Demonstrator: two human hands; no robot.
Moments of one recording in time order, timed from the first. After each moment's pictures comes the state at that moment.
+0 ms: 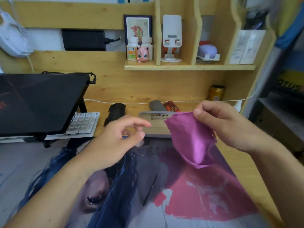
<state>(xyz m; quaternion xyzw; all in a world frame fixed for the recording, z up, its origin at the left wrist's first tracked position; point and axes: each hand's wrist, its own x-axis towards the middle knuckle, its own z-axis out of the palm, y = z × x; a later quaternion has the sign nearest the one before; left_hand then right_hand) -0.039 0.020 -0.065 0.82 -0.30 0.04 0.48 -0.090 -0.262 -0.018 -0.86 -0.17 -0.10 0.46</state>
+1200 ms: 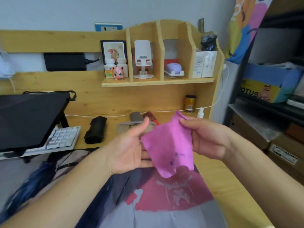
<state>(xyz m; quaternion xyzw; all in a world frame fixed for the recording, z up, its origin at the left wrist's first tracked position) -0.068 -0.075 -0.033 0.55 -0.11 -0.43 0.71 -0.117 -0.301 -0.017 -0.56 0.03 0.09 0.82</state>
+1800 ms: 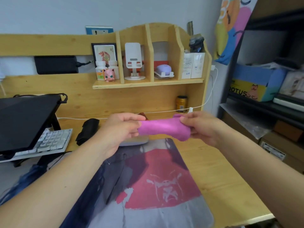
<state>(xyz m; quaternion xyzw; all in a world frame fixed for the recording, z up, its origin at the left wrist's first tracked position) -0.062 -0.091 -0.011 0.77 -0.13 -0.07 0.62 -0.106 -0.337 -0.015 -0.75 0.14 -0.06 0.64</state>
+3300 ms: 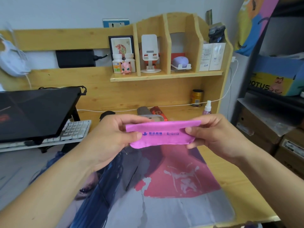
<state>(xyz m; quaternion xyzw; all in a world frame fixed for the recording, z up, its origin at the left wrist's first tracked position) -0.108 -0.028 -0.014 0.72 -0.24 -0.09 0.65 -0.157 -0.290 -0.026 -0.71 -0.12 -0.05 0.69</state>
